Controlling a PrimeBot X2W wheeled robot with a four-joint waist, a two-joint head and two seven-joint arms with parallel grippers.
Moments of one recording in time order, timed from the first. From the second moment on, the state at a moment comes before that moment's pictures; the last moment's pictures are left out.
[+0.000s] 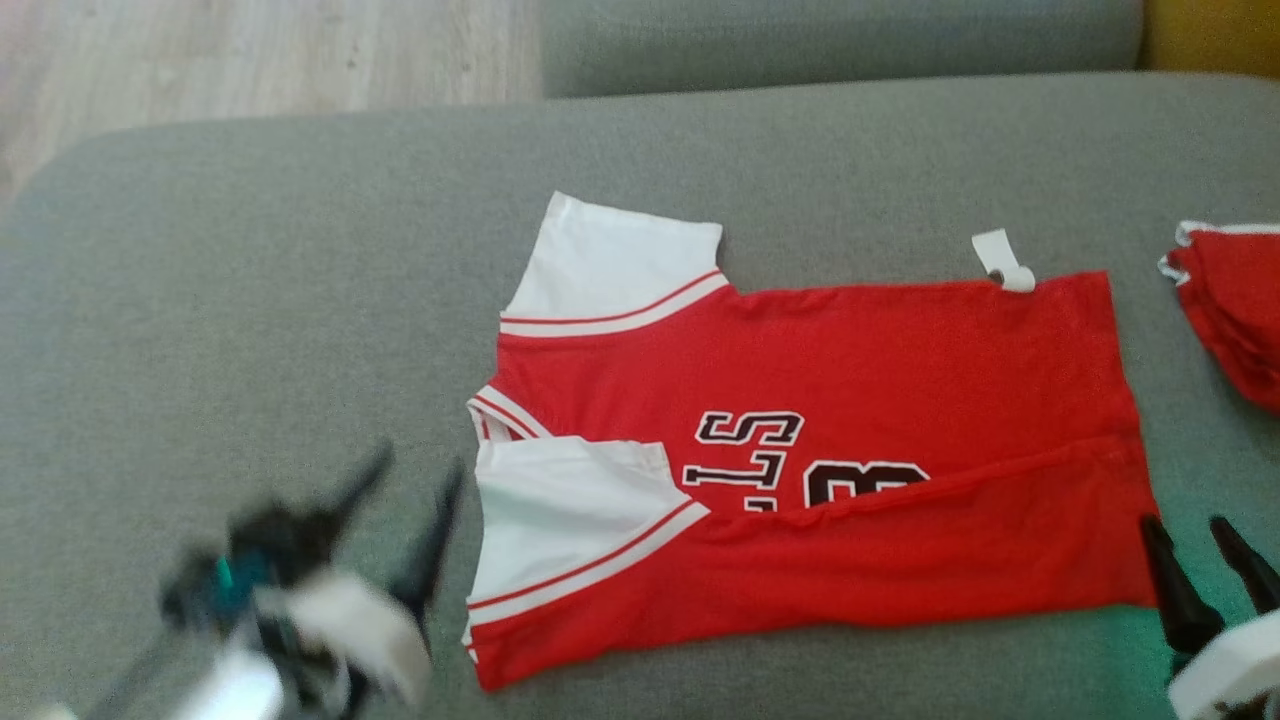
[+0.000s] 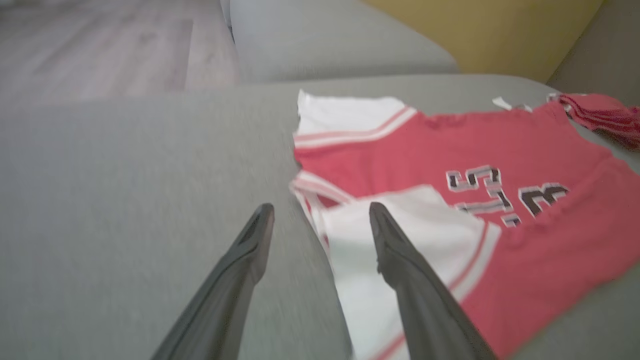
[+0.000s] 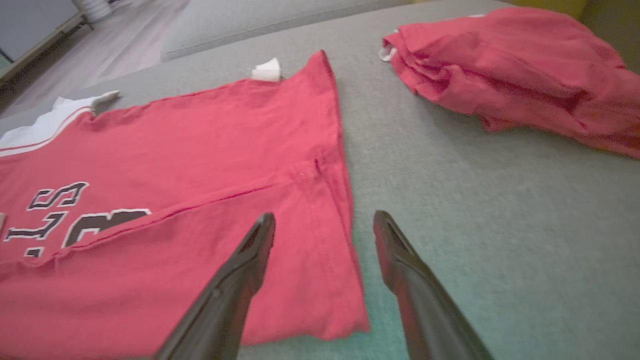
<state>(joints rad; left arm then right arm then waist) -0.02 0.44 -0.55 0.01 -0.55 0.08 0.08 0.18 -0.38 -0.03 0.21 0.56 0.13 0.08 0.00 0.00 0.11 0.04</state>
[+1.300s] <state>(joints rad) -1.04 0.58 -0.72 0.58 -0.79 -0.13 0.60 -0.10 -0.26 0.08 0.11 0.47 0.13 0.07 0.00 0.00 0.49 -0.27</state>
